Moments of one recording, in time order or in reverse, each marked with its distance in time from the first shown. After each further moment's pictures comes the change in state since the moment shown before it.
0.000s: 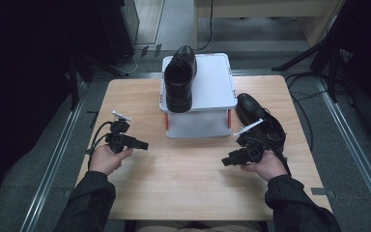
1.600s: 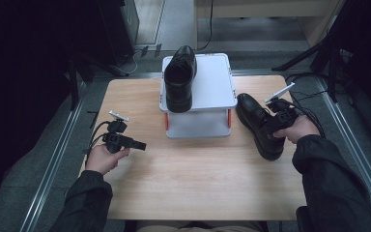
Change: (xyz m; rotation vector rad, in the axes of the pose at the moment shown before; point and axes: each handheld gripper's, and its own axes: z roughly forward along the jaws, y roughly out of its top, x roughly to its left) left arm 0.011 -0.001 -0.004 -0.006 -0.034 0.017; right arm -0.080 0.044 -0.092 0.166 -0.210 0.251
